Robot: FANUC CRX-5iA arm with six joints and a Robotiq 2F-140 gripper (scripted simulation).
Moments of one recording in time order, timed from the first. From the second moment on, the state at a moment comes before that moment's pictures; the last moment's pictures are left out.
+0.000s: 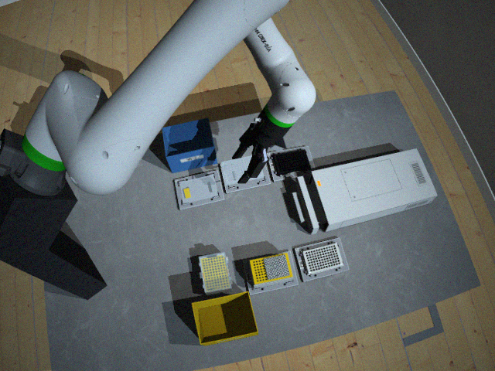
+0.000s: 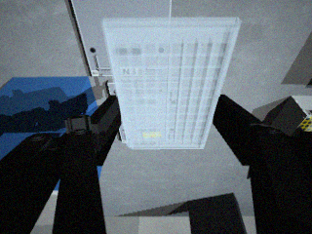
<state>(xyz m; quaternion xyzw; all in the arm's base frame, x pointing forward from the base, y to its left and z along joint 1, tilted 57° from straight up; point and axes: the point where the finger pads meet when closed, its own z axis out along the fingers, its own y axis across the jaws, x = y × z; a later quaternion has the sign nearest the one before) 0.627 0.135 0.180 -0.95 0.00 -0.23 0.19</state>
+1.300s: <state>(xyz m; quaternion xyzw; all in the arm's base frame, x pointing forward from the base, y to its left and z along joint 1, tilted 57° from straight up) 0.617 0.065 0.127 -0.95 0.00 -0.23 0.19</state>
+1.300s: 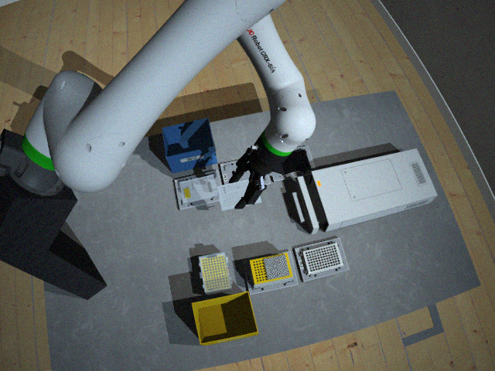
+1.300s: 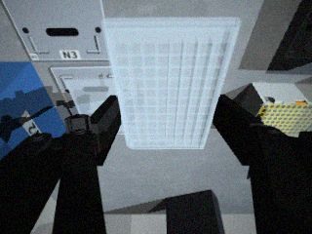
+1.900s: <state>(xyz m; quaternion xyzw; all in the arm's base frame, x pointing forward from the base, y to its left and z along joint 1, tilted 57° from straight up) 0.612 0.031 0.103 -0.95 0.00 -0.23 0.19</state>
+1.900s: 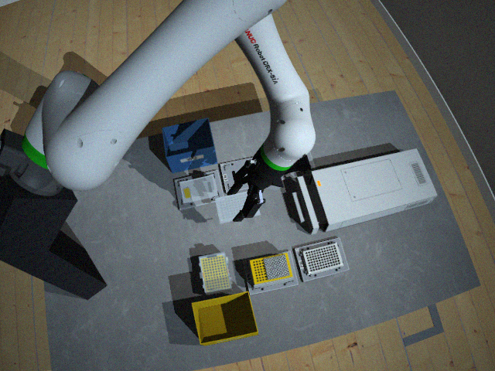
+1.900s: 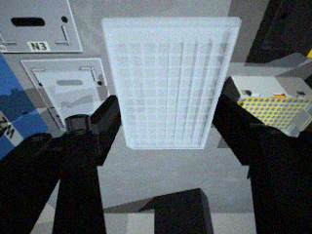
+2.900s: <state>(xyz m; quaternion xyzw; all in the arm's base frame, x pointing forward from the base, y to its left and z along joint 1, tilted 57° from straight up) 0.604 -0.027 0.060 -0.95 0.00 -0.23 0.19</state>
